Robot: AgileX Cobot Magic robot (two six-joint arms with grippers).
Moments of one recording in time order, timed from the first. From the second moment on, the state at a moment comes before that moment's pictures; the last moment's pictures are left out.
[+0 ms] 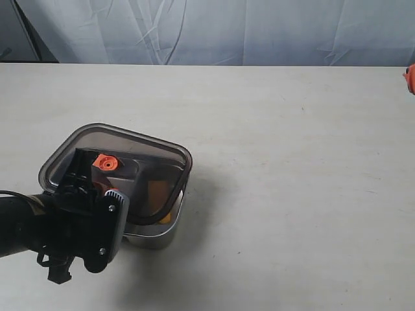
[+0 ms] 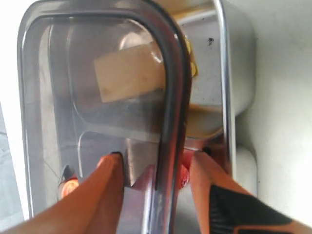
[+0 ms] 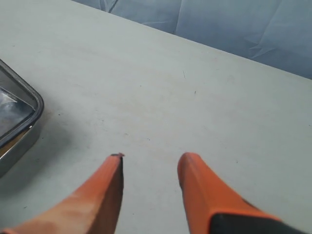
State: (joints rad) left arm -0.54 1.38 -0.34 -0.50 -0.16 1.73; right arm 0.83 0.78 -0.95 -0.53 1.02 0.51
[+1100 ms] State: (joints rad) left arm -0.54 1.35 -0.34 -0.50 -0.12 1.71; right arm 0.69 1.51 -1.02 -1.17 0.21 1.32
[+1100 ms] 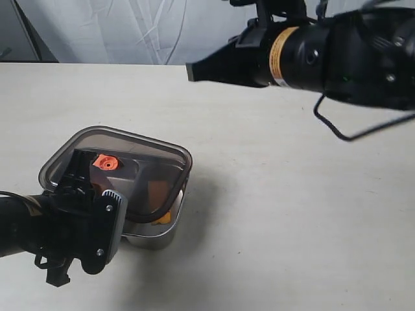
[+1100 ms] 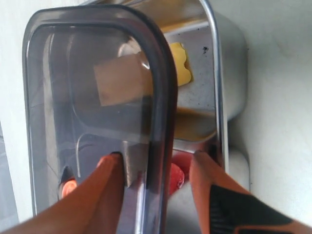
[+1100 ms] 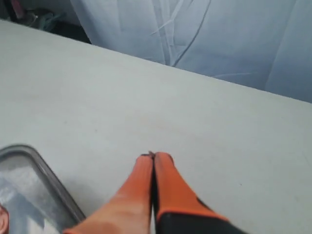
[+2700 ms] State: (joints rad) left arm -0.54 1.32 -0.34 -0.50 -0.11 1.70; right arm 0.48 2.26 -1.50 -1.74 -0.81 1.94
